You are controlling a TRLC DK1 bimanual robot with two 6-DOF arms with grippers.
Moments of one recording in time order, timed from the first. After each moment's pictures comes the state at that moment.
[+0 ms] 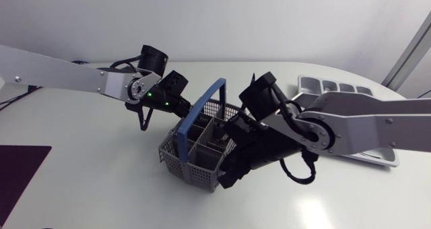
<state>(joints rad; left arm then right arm) -0.38 1.95 1.23 -0.13 0.26 0.31 0.71 1.52 0.88 -0.41 -0.29 -0.03</state>
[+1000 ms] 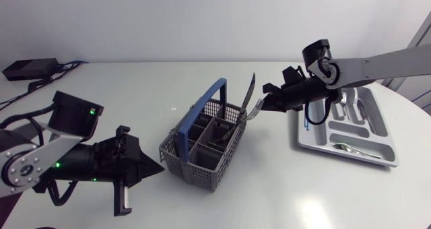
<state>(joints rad) -0.37 1.15 0.55 -0.34 0.48 0.88 0.12 1.92 1.24 -0.32 -0.63 0.23</state>
